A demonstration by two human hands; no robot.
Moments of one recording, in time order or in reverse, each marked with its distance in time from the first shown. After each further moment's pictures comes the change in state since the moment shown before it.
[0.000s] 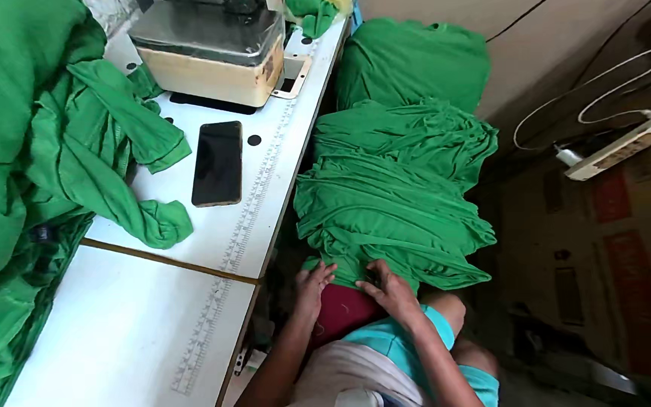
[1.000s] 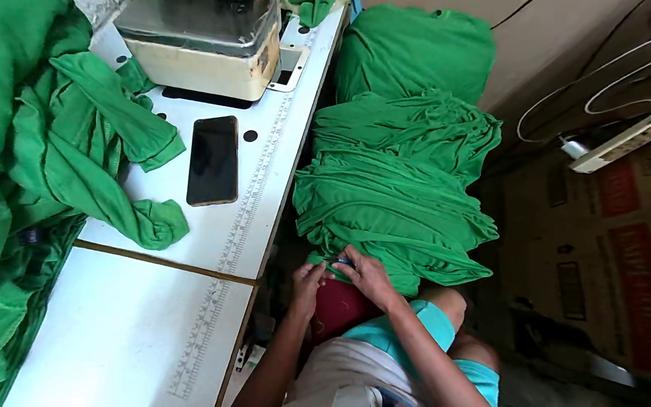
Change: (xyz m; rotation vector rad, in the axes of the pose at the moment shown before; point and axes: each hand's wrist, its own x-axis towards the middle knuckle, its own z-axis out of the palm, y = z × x) left_hand 0.010 -0.006 -0.017 0.146 -0.113 0.078; right_hand 0.032 -0.035 0.013 -0.004 -0.034 -0.246
